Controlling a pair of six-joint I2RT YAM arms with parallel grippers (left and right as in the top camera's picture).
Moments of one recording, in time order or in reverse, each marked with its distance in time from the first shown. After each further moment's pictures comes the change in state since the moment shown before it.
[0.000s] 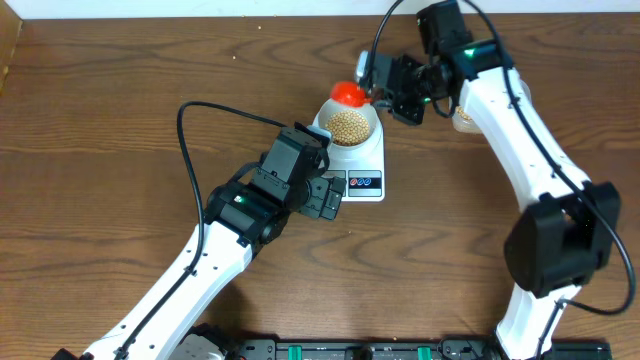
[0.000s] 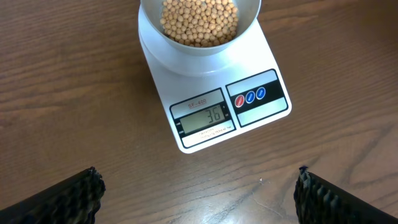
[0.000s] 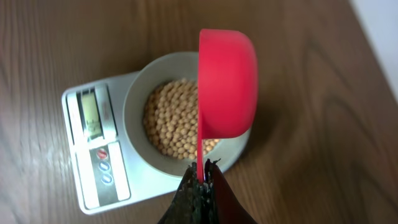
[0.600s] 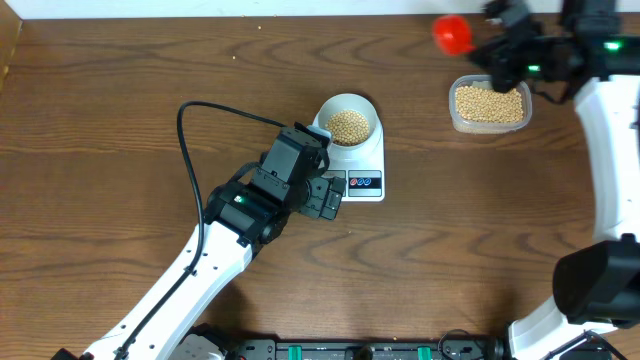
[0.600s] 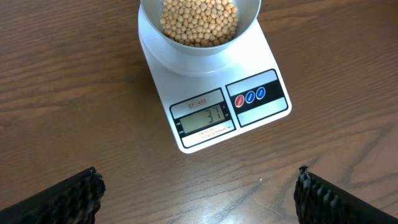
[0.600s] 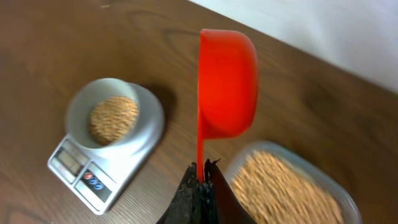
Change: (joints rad) left arm 0.000 0.000 0.000 0.000 0.000 0.000; right arm -0.380 -0.172 0.011 -0.025 -0.062 0.465
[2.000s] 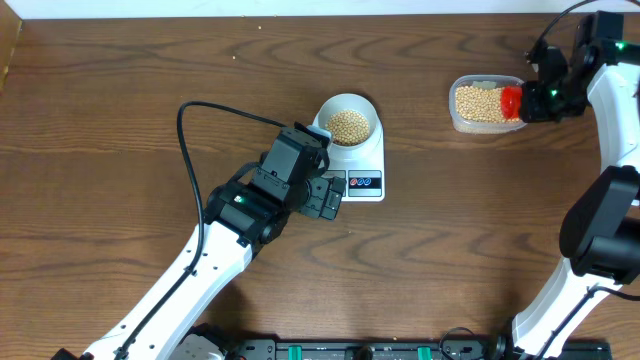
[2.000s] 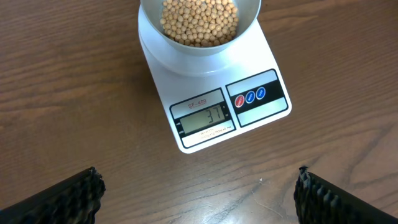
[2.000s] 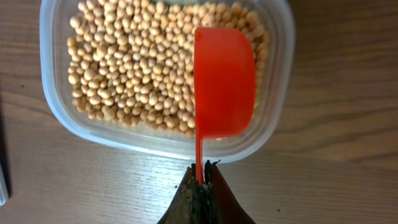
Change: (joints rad) left arm 0.000 0.000 0.000 0.000 0.000 0.000; right arm -0.137 0.252 -0.030 -0.143 0.339 0.159
